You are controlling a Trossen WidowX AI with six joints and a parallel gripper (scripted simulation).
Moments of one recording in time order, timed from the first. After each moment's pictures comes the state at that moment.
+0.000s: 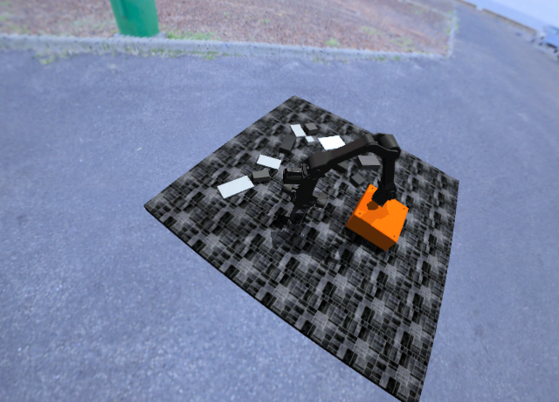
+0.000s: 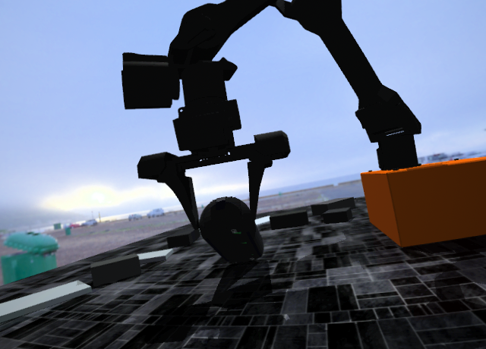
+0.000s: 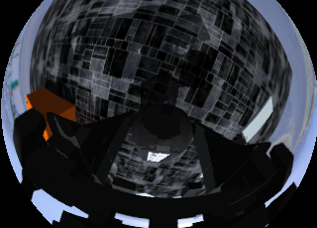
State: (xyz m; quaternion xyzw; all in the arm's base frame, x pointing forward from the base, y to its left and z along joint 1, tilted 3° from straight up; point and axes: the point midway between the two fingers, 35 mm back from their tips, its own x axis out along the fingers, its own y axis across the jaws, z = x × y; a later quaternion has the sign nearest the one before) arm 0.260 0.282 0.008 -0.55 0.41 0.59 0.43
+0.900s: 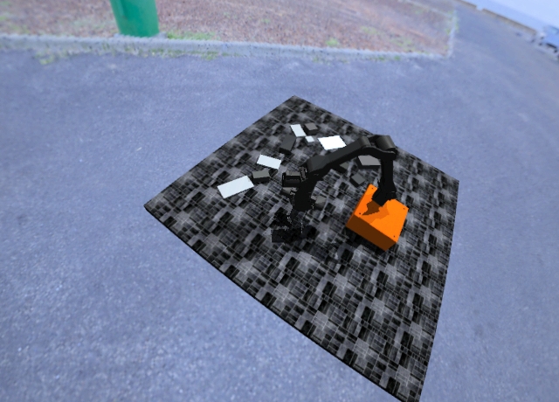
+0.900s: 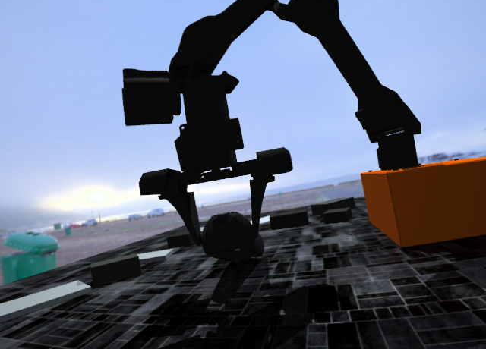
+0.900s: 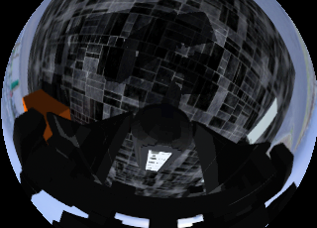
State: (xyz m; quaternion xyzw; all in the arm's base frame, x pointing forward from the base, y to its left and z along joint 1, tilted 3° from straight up) arm 0.261 0.283 -0.012 -0.55 0.41 0.59 0.43
